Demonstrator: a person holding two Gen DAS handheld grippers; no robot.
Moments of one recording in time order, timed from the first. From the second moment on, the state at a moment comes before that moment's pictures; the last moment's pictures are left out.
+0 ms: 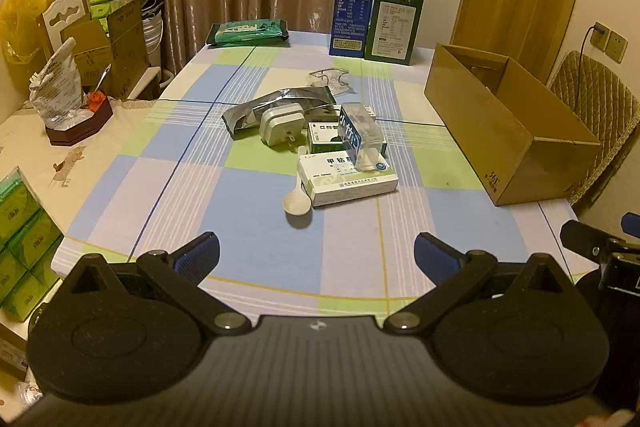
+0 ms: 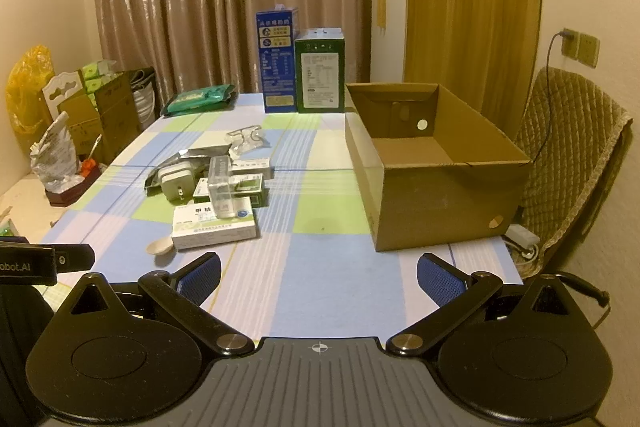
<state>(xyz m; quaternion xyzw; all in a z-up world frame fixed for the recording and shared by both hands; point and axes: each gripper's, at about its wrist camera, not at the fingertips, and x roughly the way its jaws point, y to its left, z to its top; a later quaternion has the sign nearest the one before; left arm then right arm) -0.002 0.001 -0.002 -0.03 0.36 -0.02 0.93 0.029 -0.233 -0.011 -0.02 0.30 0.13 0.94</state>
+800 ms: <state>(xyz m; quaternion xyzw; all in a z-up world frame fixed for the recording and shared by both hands) -0.001 0.001 -0.005 -0.03 0.37 -0.01 0.93 0.026 -0.230 -0.017 -0.02 0.31 0.13 0.94</state>
